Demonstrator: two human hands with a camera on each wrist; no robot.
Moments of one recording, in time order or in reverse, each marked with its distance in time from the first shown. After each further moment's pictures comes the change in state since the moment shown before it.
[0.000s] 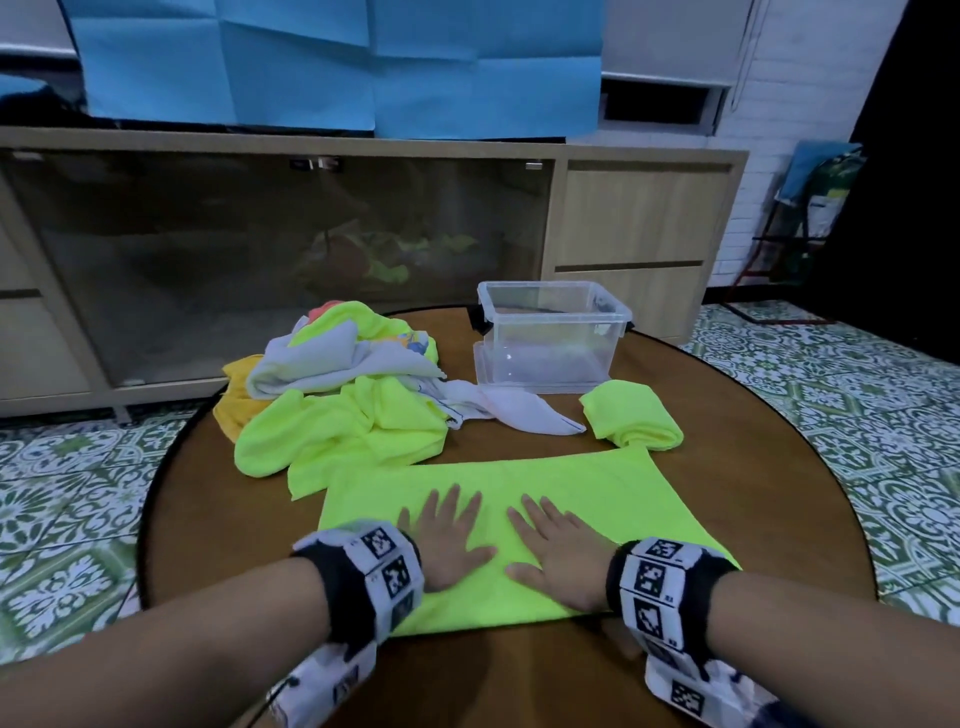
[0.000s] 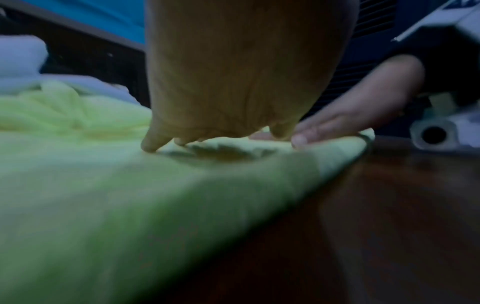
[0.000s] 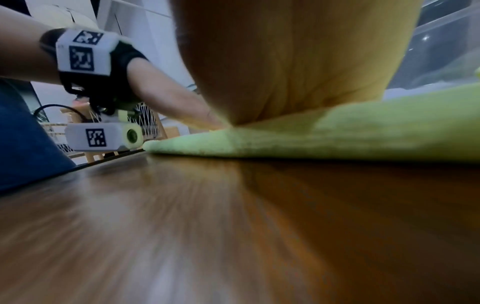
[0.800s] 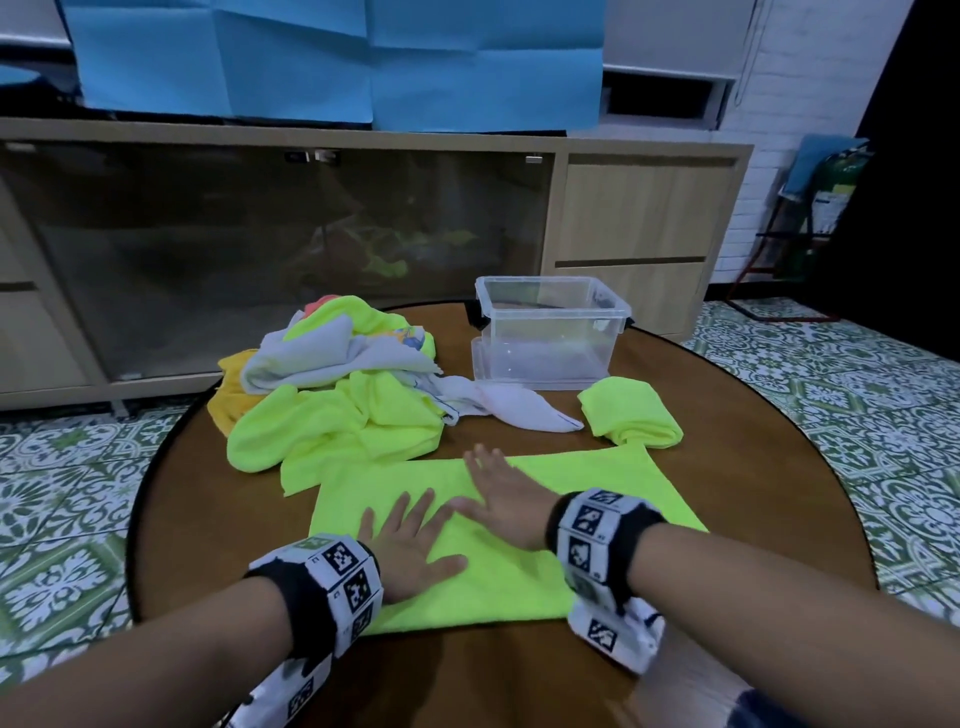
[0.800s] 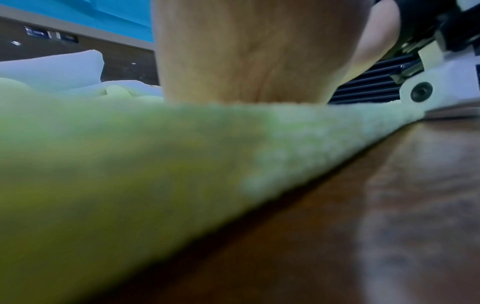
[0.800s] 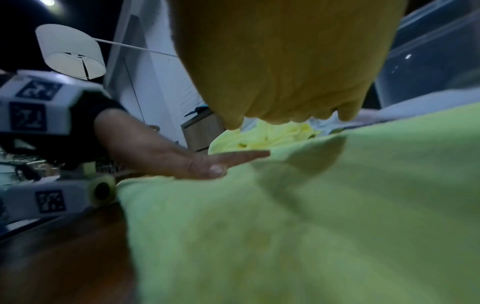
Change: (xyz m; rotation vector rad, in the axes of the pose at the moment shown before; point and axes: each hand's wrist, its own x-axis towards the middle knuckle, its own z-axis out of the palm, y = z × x) left_hand 0.000 -0.030 0.012 -0.059 -0.060 0.011; right_hand 0.034 -0.021 -0.038 0.181 0.094 -0.041
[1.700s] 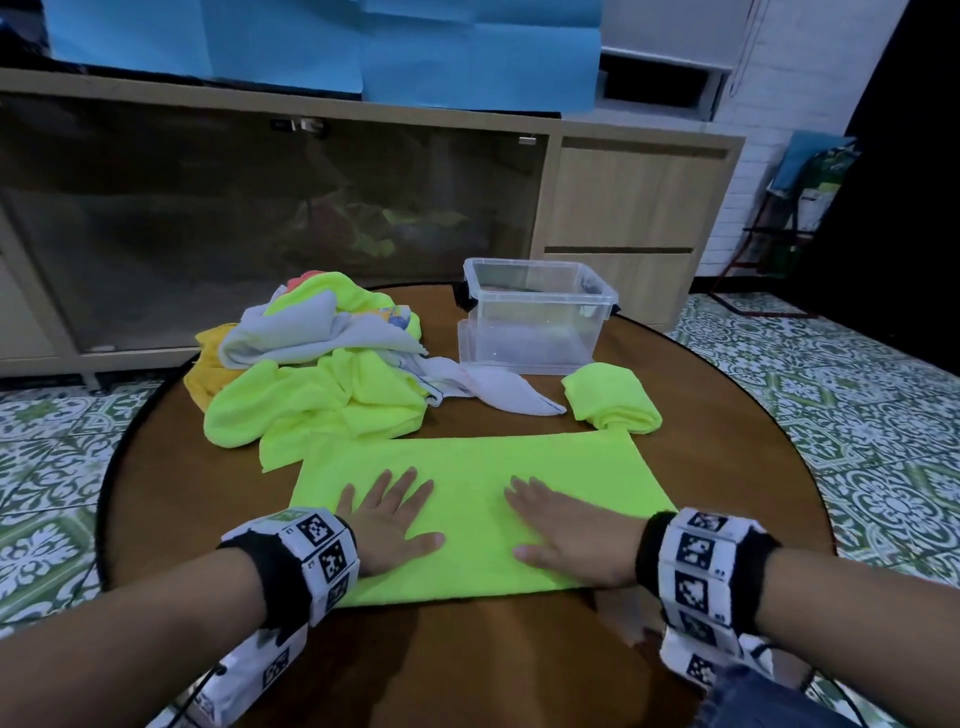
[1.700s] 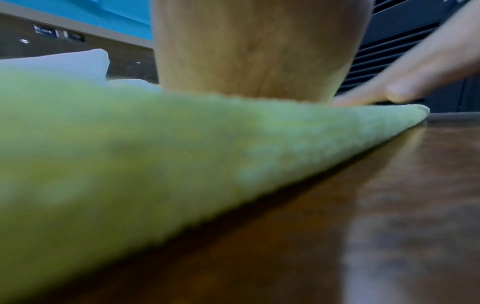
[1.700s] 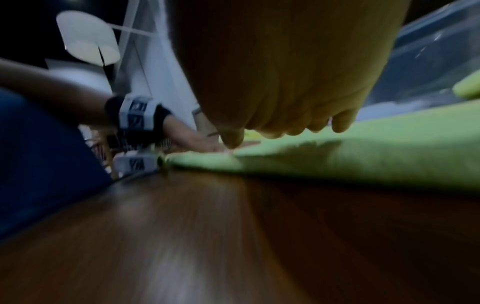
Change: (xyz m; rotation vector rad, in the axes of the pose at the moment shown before) left_hand 0.000 -0.001 0.000 0.071 -0.013 -0.019; right_hand -0.075 0.045 0.010 -0.147 -0.145 -0.059
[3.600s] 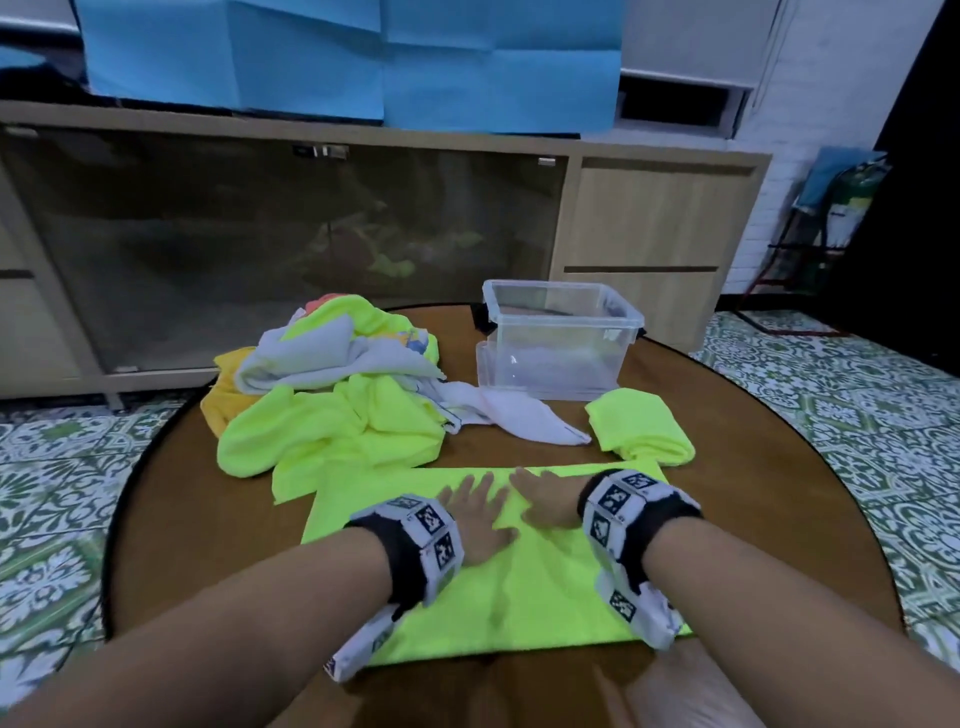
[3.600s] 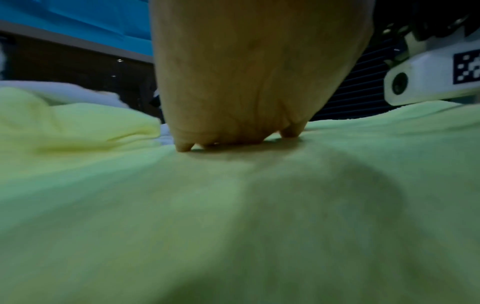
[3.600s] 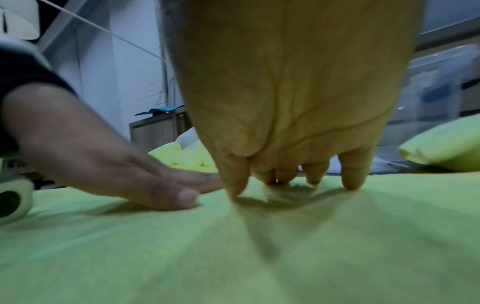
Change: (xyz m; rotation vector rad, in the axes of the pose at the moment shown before) left_hand 0.056 0.044 -0.028 -0.106 0.168 0.109; right_hand 0.091 0.010 -0.049 -0.018 -0.101 0.266
